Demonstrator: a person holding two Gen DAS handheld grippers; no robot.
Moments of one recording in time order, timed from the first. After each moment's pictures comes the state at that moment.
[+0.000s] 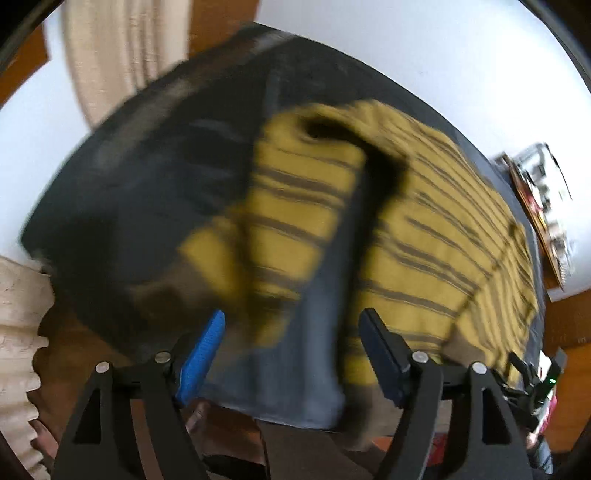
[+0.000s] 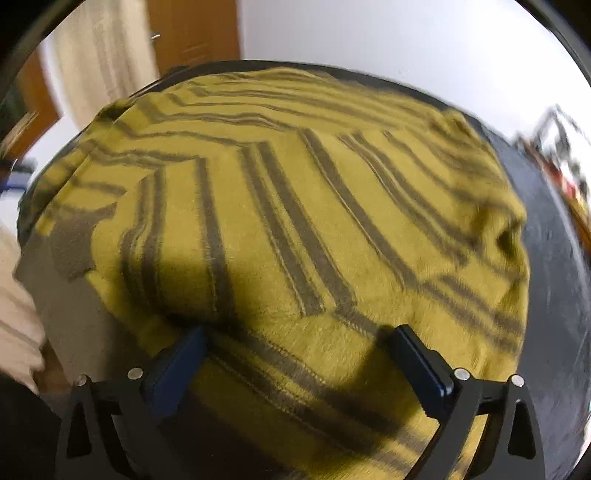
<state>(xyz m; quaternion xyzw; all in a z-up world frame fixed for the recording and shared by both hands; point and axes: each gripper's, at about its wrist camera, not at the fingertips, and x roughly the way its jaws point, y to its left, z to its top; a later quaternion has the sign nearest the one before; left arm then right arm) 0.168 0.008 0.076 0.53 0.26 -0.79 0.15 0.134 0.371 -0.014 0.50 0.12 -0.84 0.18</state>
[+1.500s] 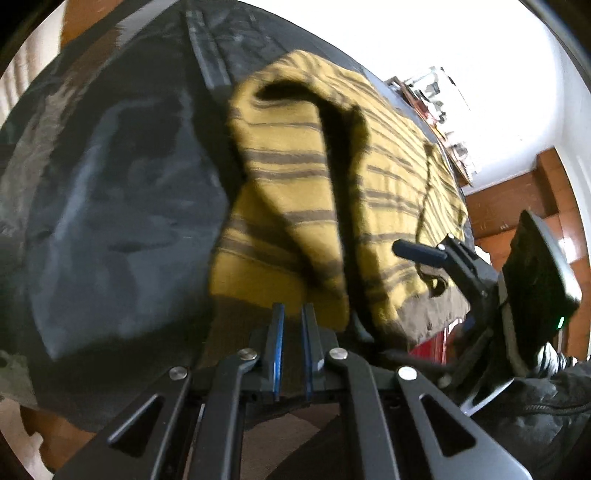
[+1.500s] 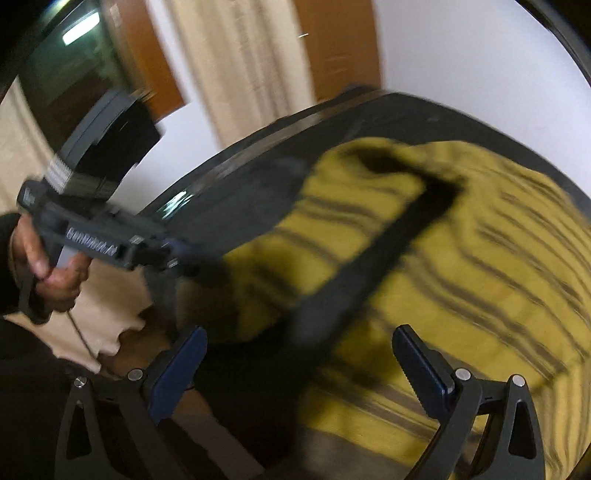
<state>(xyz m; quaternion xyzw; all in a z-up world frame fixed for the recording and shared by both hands) 0.132 -0.087 0.030 0.57 0.25 -0.76 -0.15 0.172 0.031 0.015 0.45 0.15 -0.78 0.41</state>
